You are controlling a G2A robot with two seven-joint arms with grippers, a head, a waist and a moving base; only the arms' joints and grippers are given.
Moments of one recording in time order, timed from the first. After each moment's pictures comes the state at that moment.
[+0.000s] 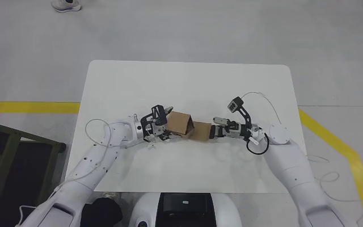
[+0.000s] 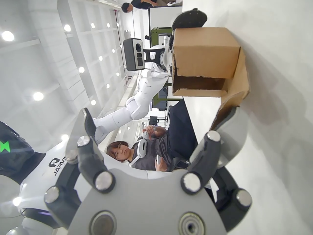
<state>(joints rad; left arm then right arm) 0.88 -1.14 -0.95 -1.11 1.58 -0.81 0.40 -0.86 -1.20 1.09 -0.94 0.63 -0.39 1.32</state>
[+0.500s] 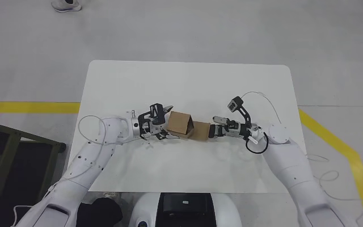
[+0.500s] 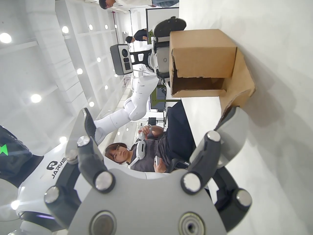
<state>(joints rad) 0.86 -1.12 -0.98 -1.18 1.63 -0.91 0.37 -0.85 -1.21 1.08 -0.92 0.62 -0.40 1.31</state>
